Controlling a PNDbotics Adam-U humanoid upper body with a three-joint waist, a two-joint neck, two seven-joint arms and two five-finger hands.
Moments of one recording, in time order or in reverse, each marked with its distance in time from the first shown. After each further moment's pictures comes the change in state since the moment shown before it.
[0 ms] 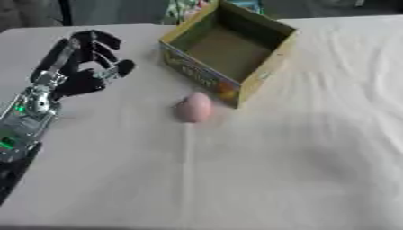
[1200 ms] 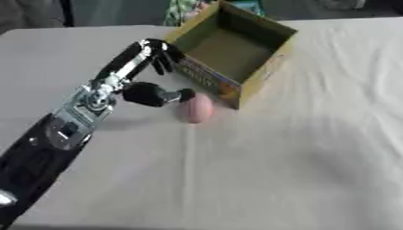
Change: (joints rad) left arm -0.192 -0.105 -0.167 0.172 -0.216 -0.059 -0.099; right arm -0.003 0.005 0.006 0.000 -0.004 0.002 0.006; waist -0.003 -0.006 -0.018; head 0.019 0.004
